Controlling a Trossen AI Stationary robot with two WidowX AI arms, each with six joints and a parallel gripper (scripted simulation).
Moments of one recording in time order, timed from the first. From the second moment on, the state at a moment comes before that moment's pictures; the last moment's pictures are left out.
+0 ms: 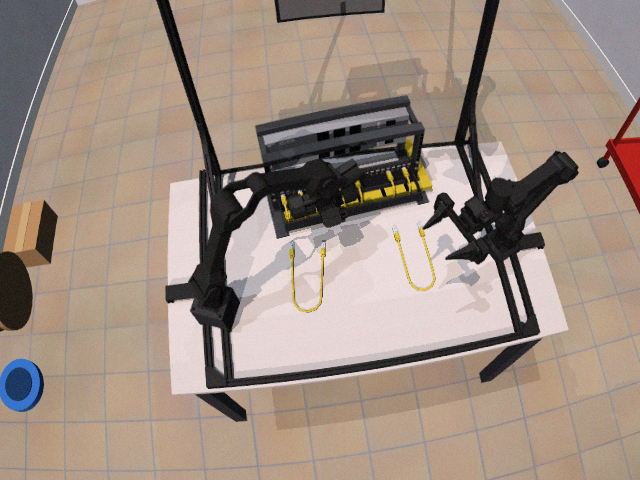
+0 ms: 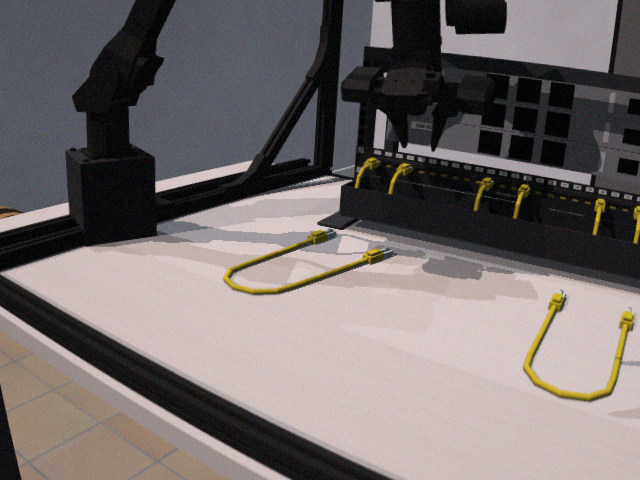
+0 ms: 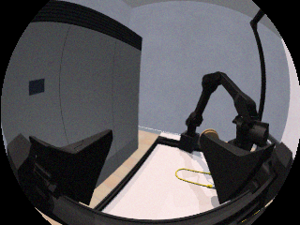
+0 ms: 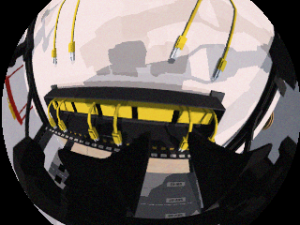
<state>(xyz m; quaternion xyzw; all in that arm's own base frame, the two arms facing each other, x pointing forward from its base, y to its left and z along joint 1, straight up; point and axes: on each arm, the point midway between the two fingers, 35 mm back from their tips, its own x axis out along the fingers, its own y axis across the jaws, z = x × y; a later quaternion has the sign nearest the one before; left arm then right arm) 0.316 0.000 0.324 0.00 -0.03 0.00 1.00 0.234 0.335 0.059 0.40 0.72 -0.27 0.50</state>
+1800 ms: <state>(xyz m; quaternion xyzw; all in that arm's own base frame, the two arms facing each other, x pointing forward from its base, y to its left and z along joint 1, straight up) 0.316 0.000 0.324 0.00 -0.03 0.00 1.00 0.153 0.173 0.104 0.38 0.63 -0.34 0.59</state>
